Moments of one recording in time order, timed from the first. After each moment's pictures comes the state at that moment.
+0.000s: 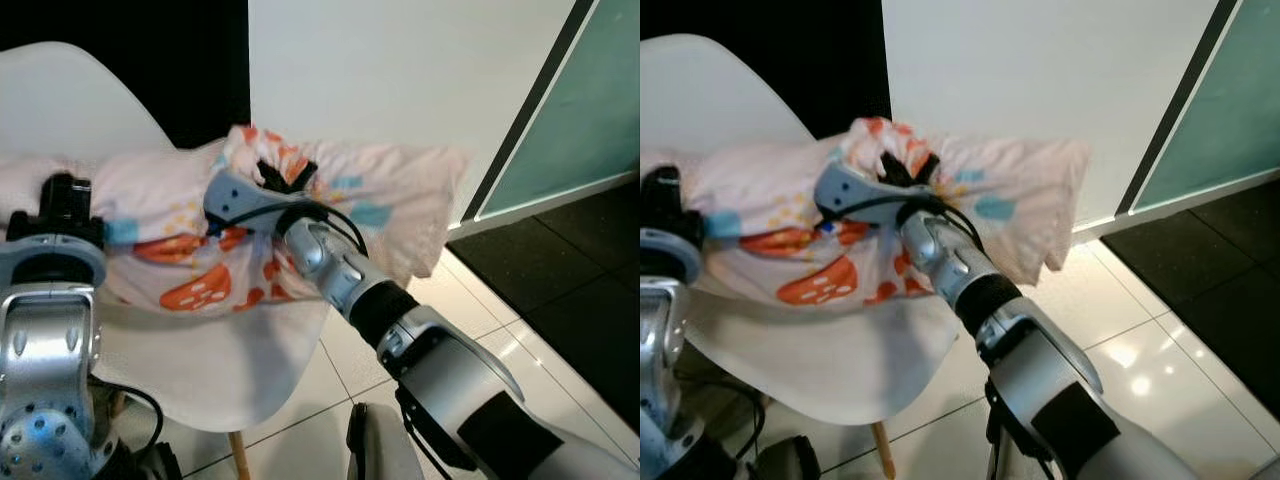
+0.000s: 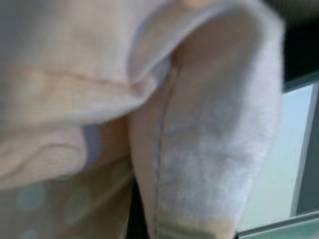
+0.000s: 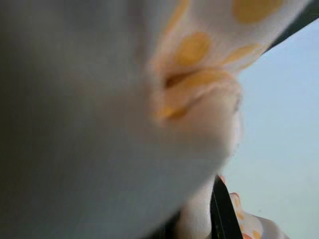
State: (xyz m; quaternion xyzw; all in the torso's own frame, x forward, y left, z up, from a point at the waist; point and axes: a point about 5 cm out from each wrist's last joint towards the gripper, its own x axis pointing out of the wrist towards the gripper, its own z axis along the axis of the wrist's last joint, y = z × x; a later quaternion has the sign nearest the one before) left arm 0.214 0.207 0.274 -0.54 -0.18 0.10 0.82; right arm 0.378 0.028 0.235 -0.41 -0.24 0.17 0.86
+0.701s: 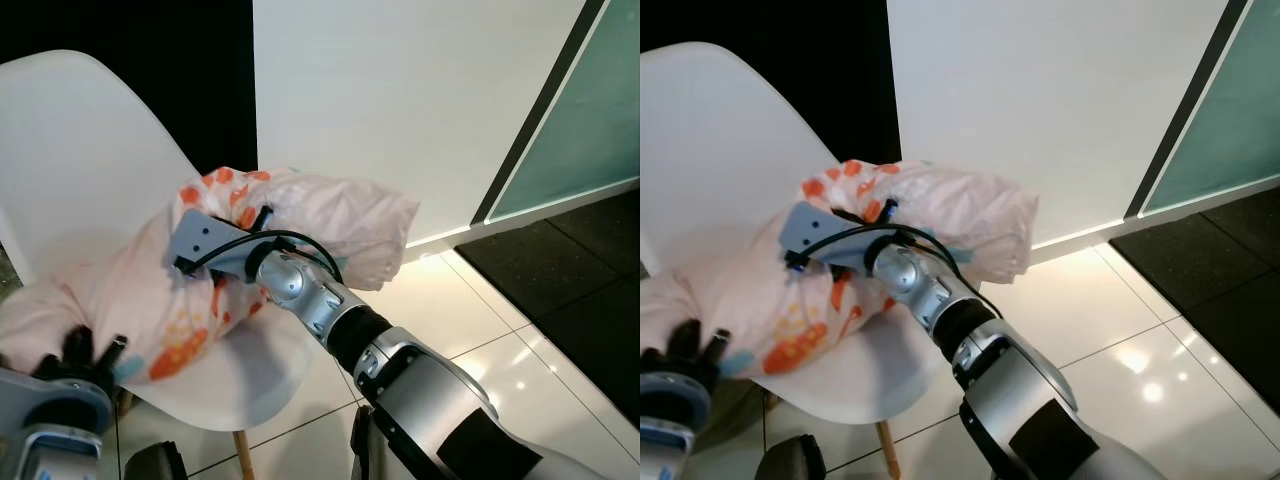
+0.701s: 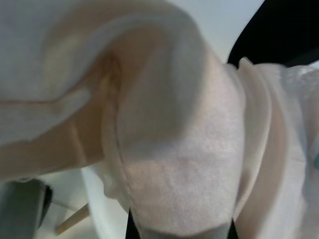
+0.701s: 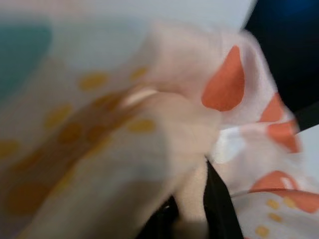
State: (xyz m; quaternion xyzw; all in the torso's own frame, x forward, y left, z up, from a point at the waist) left arm 0.160 0.204 0.185 -0.40 0.05 0.25 0.88; right arm 0.356 0.053 0.179 -0.40 -0.11 0.38 0.83
